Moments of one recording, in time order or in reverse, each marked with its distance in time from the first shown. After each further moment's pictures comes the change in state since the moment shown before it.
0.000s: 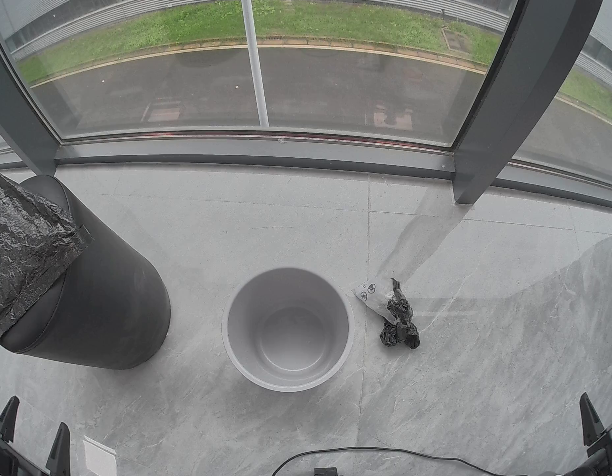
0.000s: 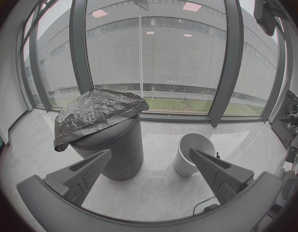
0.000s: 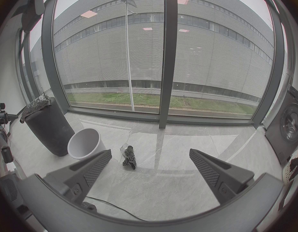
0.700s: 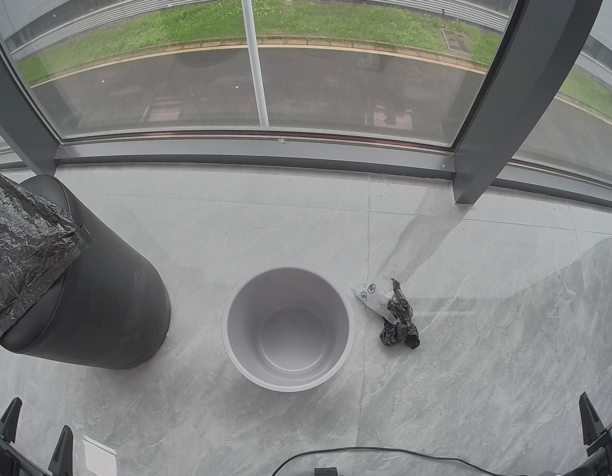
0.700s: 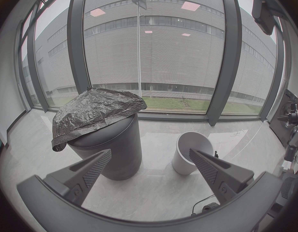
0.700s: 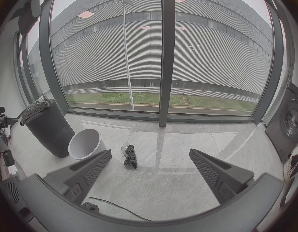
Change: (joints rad) left arm 0.000 0.000 0.000 0.010 -0.021 0.006; right arm -0.002 0.015 0.000 0.000 0.001 0.024
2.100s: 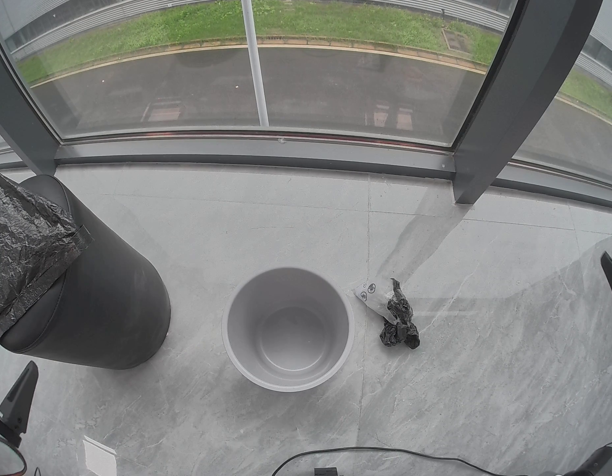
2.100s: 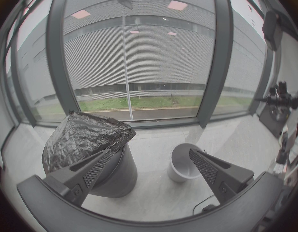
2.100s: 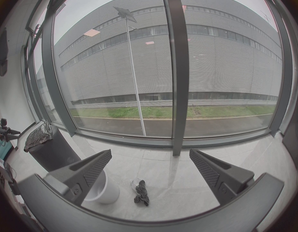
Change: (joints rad) left arm -0.084 0.375 -0.321 -0.045 -0.035 0.072; right arm 0.133 0.677 -0.234 -0.607 -0.026 0.031
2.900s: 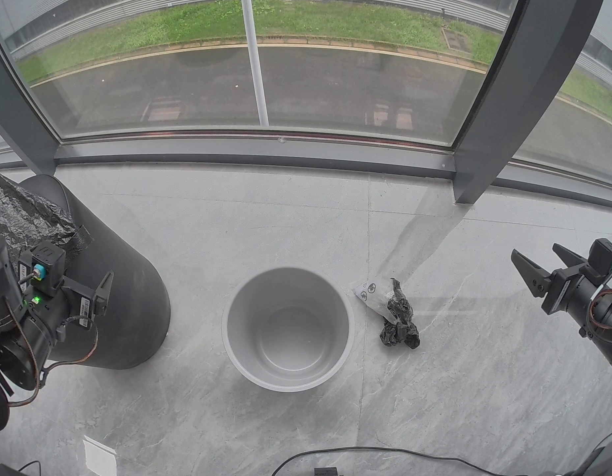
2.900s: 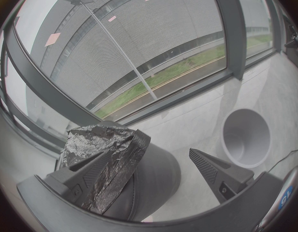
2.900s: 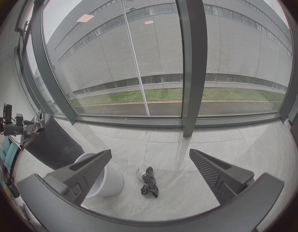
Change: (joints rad) left arm -0.193 0.904 -0.061 -0.673 0.522 0.386; right arm 0.117 0.627 0.029 -0.472 -0.054 0.050
